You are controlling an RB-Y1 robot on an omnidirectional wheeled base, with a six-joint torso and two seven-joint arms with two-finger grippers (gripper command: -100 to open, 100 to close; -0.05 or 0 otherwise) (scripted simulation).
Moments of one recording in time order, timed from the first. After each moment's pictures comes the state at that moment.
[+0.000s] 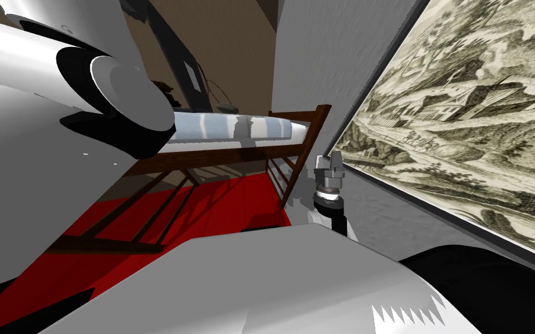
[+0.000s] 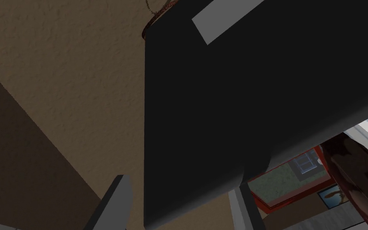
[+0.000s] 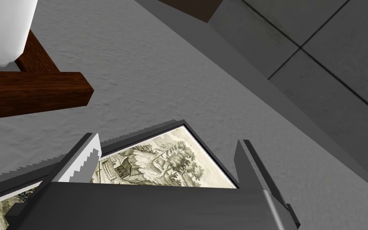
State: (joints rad) left arm -1.92 0.53 0.16 -0.87 -0.43 1.31 -0.35; right arm 0.53 -0.04 -0.04 -2.38 0.10 -0.64 0.09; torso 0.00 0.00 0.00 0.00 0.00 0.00
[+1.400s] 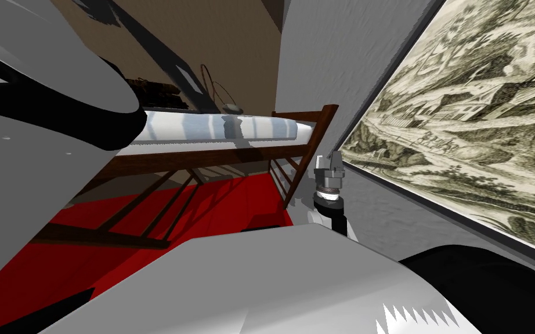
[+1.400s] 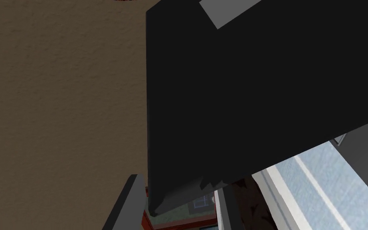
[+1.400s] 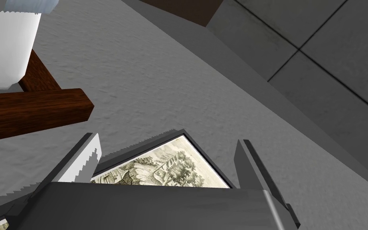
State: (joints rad) left arm -1.92 0.64 0.41 -0.89 -0.37 1.40 -0.11; right arm 0.53 -0.04 -0.04 -2.38 0.10 -0.64 0.09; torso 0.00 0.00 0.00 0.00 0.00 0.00
